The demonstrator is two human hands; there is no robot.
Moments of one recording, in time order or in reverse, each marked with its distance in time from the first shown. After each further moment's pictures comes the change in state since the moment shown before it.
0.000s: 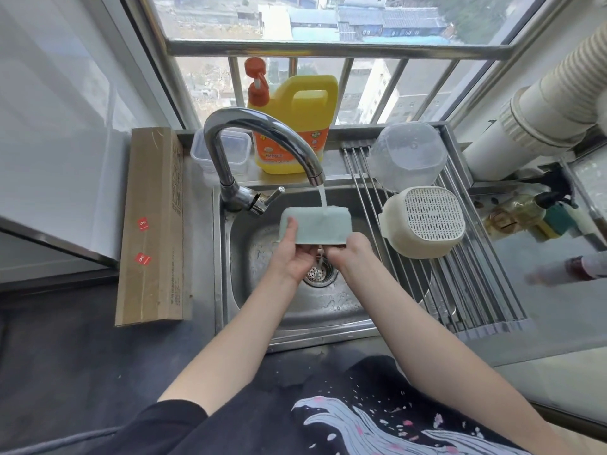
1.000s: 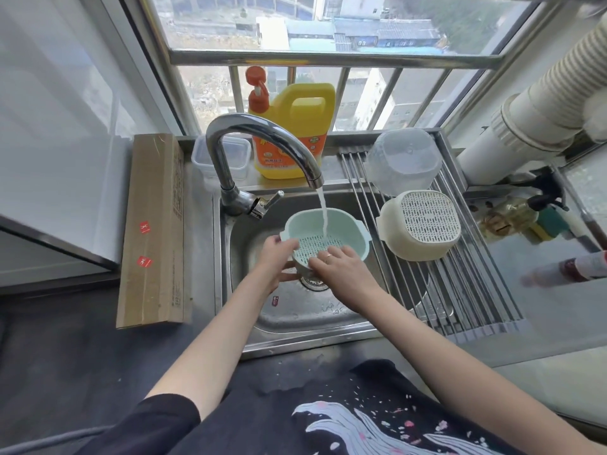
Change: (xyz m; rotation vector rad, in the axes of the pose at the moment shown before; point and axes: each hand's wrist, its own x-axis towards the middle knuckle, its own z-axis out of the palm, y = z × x) left_hand -0.007 0.027 -0.024 0.911 0.096 0.087; right_hand -0.011 0.006 -0.066 -2.305 -0.504 -1.812
